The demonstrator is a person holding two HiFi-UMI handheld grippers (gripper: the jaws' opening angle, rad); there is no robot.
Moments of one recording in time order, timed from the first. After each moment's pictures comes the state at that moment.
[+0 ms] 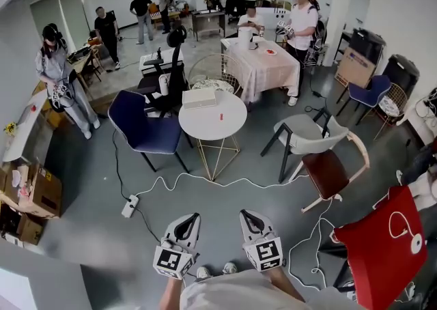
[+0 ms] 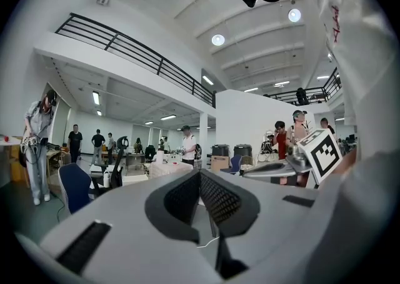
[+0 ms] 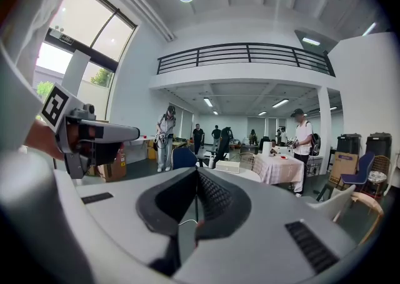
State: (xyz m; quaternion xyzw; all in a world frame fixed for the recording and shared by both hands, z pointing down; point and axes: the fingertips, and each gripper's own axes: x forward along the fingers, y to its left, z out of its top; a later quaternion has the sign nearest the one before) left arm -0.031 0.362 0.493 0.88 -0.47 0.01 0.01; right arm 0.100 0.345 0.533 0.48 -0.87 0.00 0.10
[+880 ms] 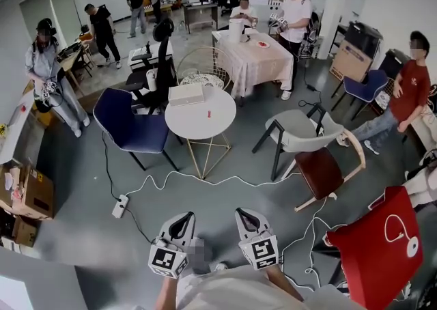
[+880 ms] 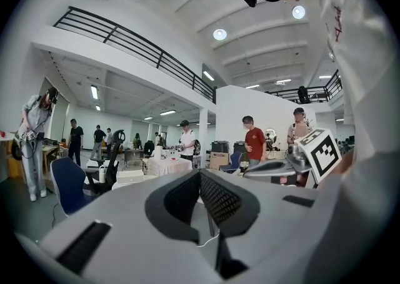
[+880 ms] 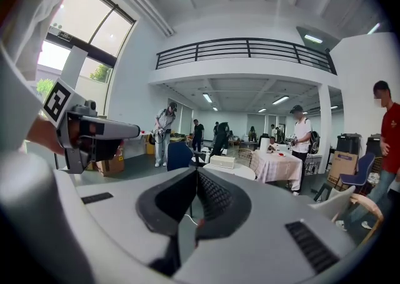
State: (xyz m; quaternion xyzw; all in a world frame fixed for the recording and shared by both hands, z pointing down) left arm 0.012 0.309 0.515 0.88 -0.47 0.02 0.03; right arm 0.144 0.295 0.556 0.47 -0.87 0.01 0.12
